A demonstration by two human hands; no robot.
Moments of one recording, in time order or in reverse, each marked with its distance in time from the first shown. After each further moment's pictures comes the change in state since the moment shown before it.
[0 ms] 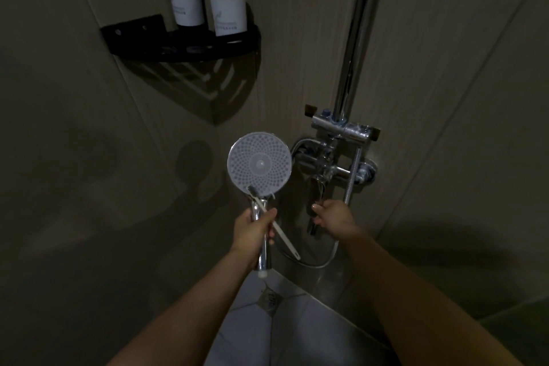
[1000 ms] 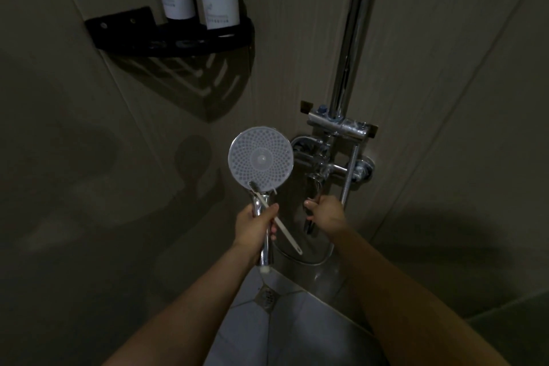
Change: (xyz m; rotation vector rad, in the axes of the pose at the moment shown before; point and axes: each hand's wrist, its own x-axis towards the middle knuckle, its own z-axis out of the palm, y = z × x) left_hand 0.012 -0.003 0.011 0.002 -0.018 -0.004; right_hand 0.012 0.000 0.015 0.005 0.106 0.007
